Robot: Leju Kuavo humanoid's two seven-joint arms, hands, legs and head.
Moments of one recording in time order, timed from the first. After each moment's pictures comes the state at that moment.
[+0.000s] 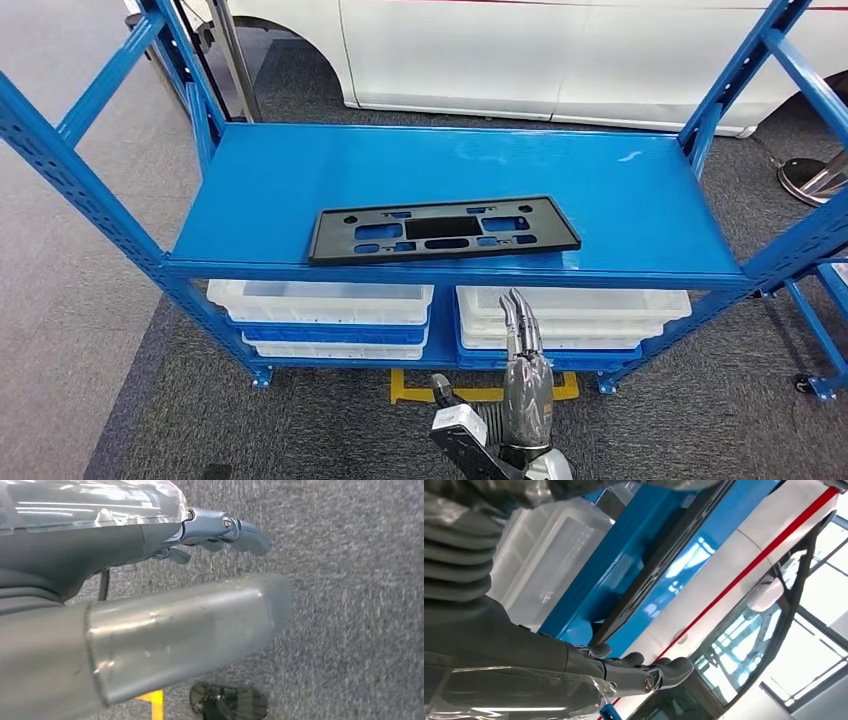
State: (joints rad) left arm -0.02 -0.13 0.73 -0.21 -0.80 0.16 -0.42; right arm 0.08 0.07 0.54 -1.33 0.91 -0.69 -0.32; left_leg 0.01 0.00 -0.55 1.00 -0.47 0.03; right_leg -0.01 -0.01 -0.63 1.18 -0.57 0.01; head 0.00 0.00
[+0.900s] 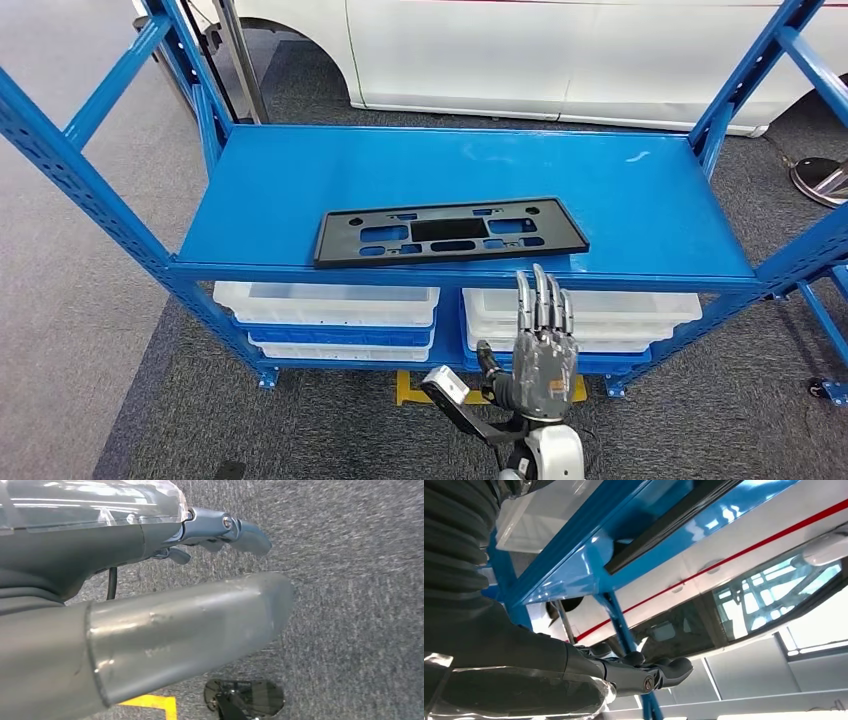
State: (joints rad) left arm -0.04 -0.11 0.73 -0.21 -0.88 0.11 -0.38; right arm 0.02 0.26 0.27 -1.21 1.53 -0.70 -0.21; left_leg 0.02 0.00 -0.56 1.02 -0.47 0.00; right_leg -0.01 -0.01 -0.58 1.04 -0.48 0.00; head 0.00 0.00
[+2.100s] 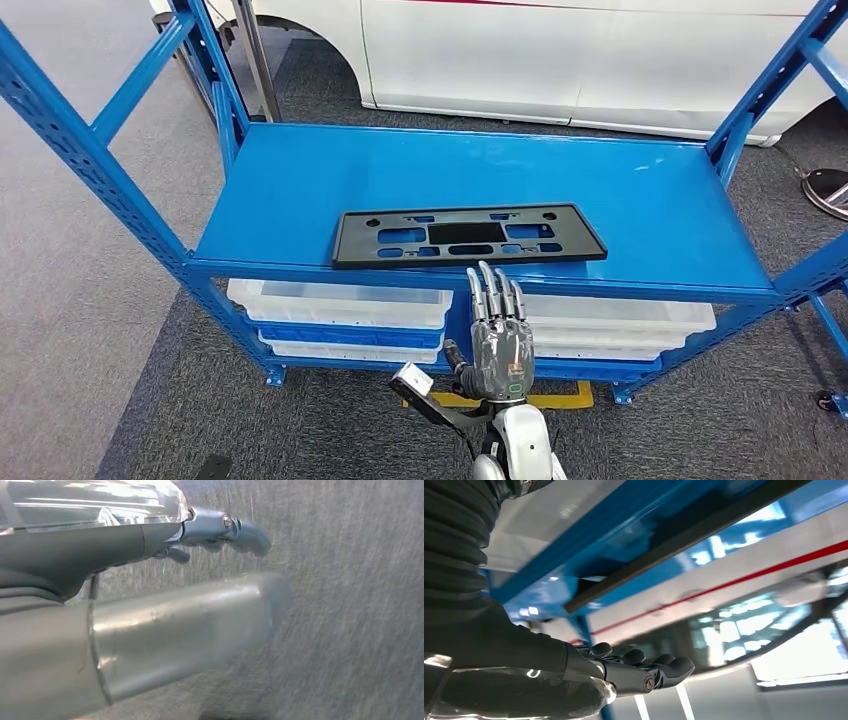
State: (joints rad) left arm -0.11 -0.15 0.76 -0.19 -0.97 0.15 -0.39; right arm -0.09 0.25 0.33 -1.01 1.53 -0.70 -0.14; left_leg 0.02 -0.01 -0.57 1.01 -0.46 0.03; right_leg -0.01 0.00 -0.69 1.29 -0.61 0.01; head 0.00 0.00
